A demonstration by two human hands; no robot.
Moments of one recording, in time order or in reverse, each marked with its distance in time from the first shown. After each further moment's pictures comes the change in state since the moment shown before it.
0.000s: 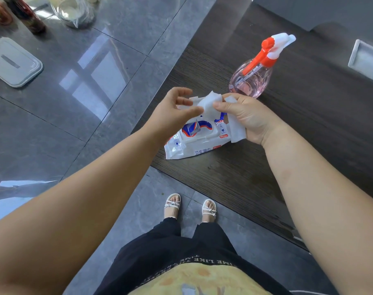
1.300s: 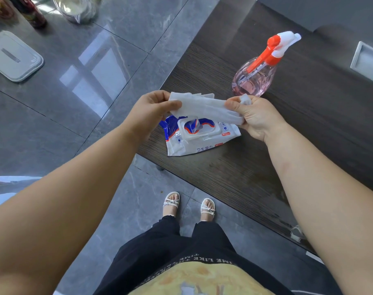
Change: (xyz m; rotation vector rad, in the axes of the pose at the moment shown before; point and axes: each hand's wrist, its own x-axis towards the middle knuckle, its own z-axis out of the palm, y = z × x) left_hand -0.003 -0.016 -0.035 -0.174 0.036 -0.022; right_hand 0.013 0.014 -0.010 0.051 0.257 0.030
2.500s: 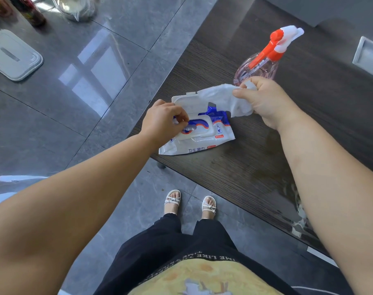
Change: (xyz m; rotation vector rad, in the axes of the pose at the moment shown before) left_hand 0.013 -0.040 0.012 0.973 0.076 0.339; right_hand 0.001 -0.018 -0.006 -0.444 0.047 -0.224
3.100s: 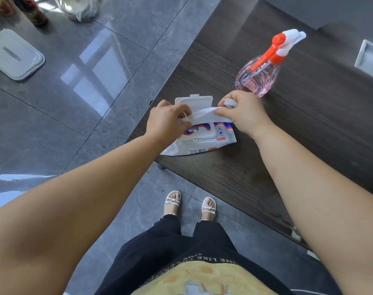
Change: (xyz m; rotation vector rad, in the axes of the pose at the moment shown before) left_hand 0.000 0.013 -0.001 -0.051 0.009 -0.074; right_hand 0.000 0.010 0.033 -0.310 0.016 -0.123
